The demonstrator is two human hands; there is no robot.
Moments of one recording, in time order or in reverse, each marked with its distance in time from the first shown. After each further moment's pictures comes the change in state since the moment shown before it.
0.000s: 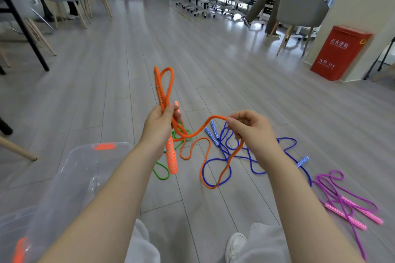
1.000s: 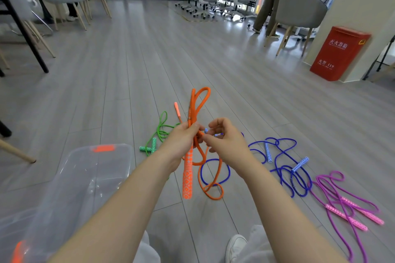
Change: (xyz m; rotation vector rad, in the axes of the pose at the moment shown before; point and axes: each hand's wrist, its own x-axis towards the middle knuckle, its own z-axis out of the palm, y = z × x) left_hand -0.021 -0.017 0.023 0.141 -0.321 -0.206; right_hand -0.007 0.013 0.045 -0.123 -0.127 0.022
